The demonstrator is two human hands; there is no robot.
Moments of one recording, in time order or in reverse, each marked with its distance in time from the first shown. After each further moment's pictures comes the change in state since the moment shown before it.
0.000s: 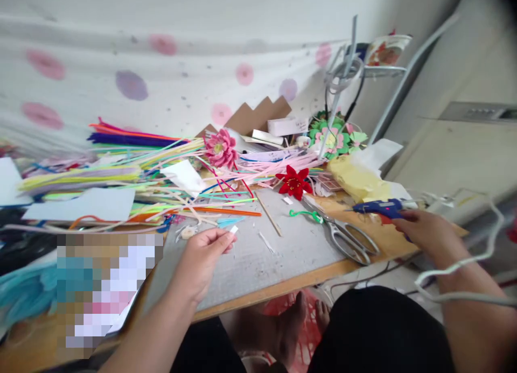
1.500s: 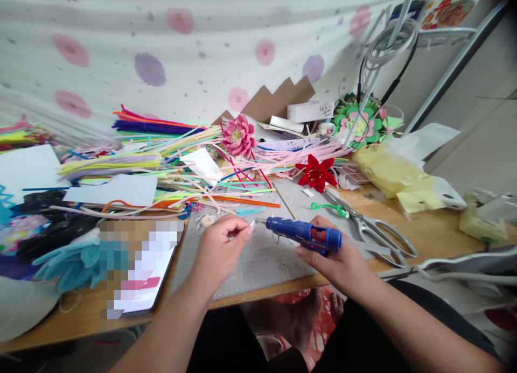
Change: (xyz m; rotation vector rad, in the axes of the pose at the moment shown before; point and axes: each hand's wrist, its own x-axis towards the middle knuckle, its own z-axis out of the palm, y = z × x) left_hand -0.003 0.009 -0.014 0.452 -0.019 0.356; right_hand -0.166 -0.111 0.114 0.336 -0.670 -0.684
